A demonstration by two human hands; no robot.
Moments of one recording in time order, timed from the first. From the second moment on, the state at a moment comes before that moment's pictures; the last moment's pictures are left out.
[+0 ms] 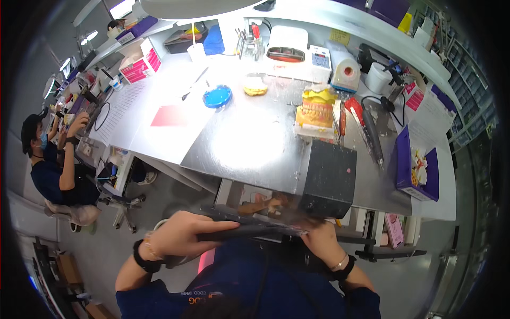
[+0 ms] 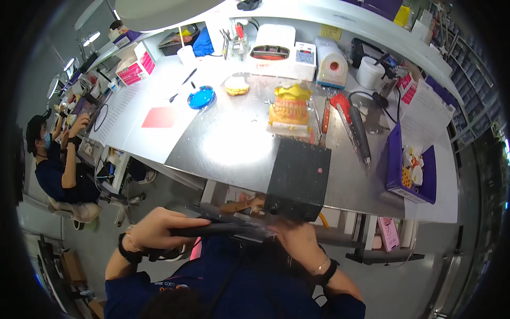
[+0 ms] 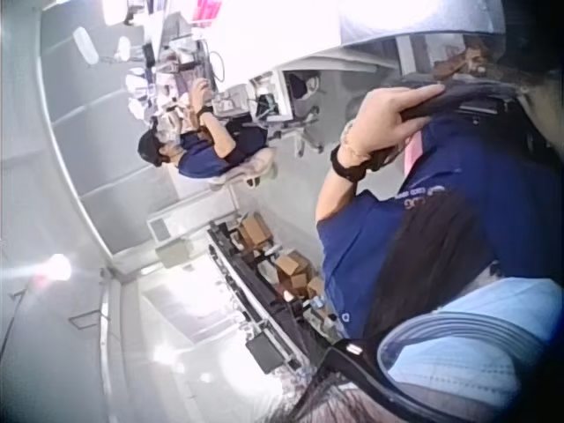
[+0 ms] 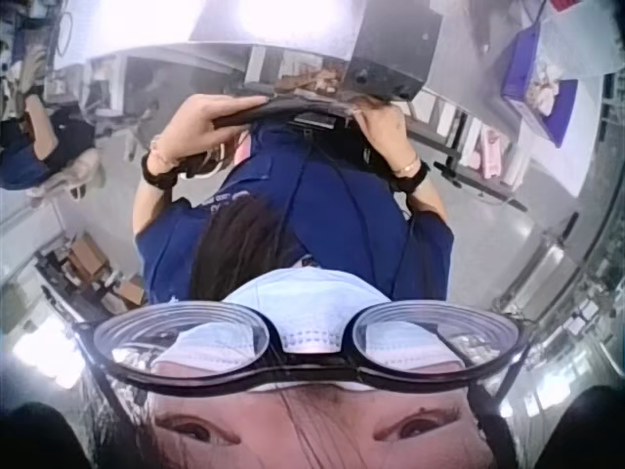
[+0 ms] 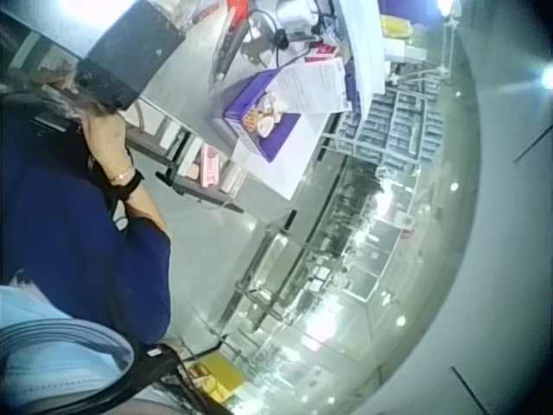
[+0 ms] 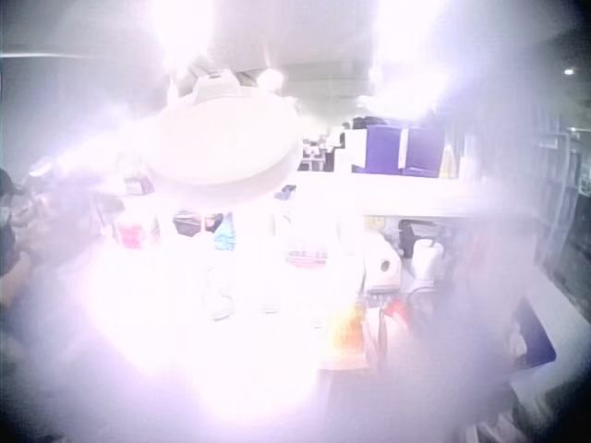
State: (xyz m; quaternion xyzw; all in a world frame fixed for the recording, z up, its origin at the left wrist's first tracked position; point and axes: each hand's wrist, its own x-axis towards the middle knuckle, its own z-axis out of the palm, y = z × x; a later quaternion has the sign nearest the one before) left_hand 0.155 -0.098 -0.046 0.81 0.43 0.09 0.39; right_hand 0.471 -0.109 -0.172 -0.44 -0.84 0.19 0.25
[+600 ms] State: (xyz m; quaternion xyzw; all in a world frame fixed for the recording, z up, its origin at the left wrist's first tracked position) left_hand -0.018 0.214 -0.010 0.61 0.73 0.20 -0.21; right_hand 0.541 -0.107 -0.125 -0.68 -0.72 0.15 0.05
